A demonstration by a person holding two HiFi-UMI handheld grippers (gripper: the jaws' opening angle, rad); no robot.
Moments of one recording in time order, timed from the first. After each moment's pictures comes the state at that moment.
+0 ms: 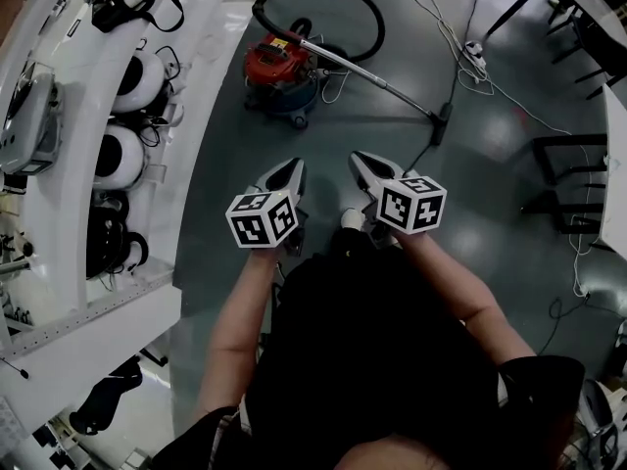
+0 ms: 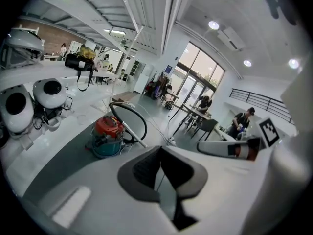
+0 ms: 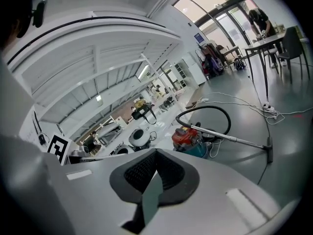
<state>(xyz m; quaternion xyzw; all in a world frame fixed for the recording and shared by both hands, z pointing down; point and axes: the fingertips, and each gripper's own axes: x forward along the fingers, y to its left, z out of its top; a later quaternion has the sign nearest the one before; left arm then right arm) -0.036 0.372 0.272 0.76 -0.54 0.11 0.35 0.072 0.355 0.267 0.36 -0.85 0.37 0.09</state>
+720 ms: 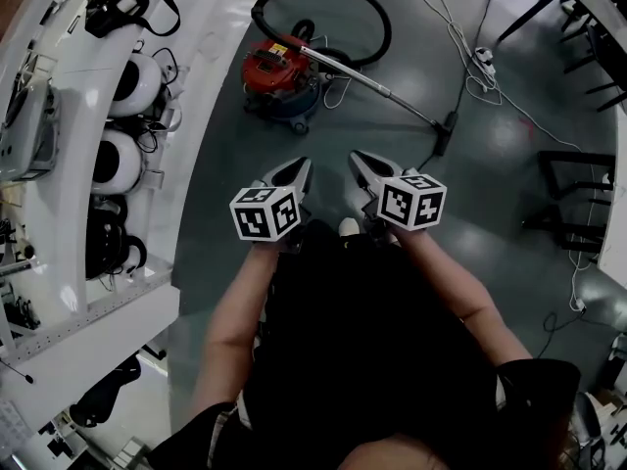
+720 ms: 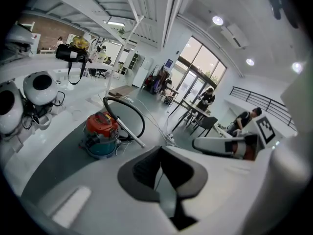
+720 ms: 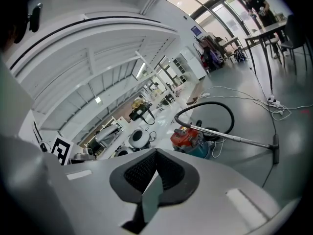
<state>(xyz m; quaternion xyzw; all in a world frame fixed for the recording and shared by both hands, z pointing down) -0.008 0.294 0.296 0.76 -0.52 0.13 0.37 0.084 0.275 0.289 0.34 -0.85 0.40 0.09</state>
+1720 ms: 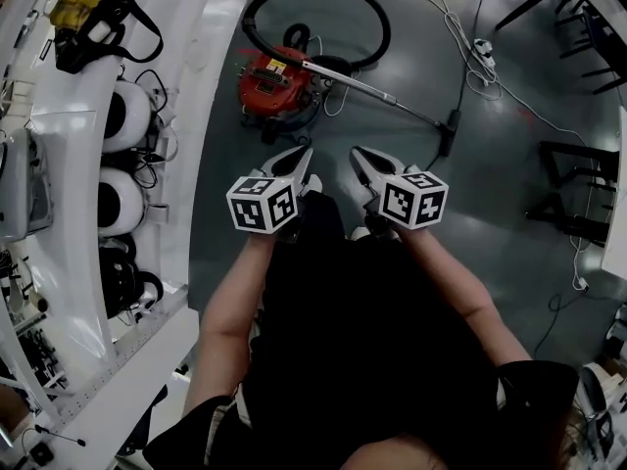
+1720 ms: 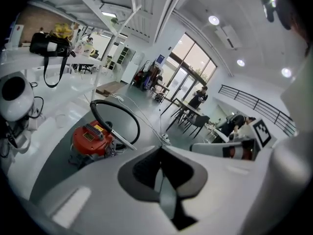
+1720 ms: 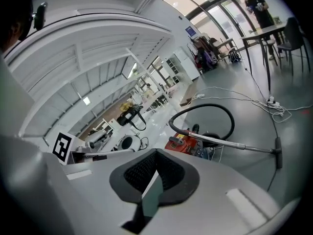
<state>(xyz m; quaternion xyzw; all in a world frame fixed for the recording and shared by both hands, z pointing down) -0.072 0.147 0.306 0.80 -0.45 0.13 0.37 0.018 0.149 0.305 0.38 -0.82 0.41 0.09</state>
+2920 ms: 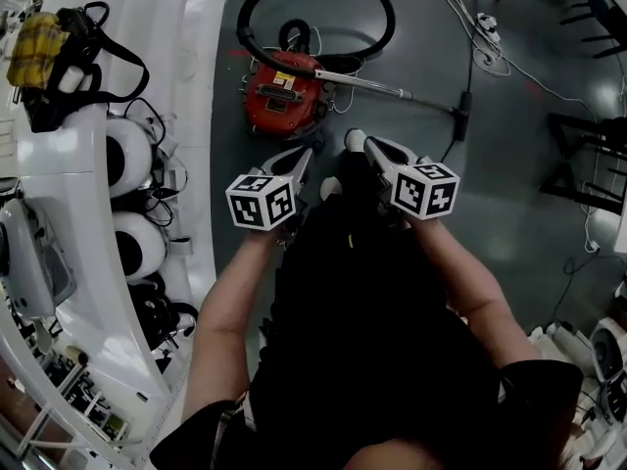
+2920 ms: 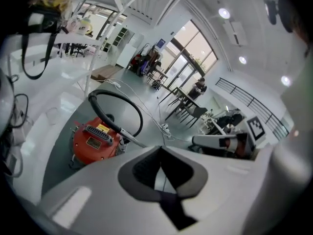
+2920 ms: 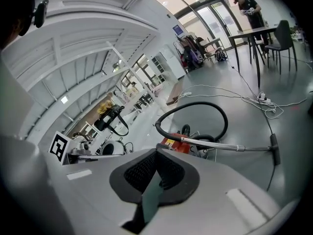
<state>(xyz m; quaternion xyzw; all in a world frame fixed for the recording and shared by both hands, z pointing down) -0.155 0.033 0.369 0.80 -0.38 0.18 0.43 -0.035 0.030 0.363 0.44 -0.77 0.45 0.12</state>
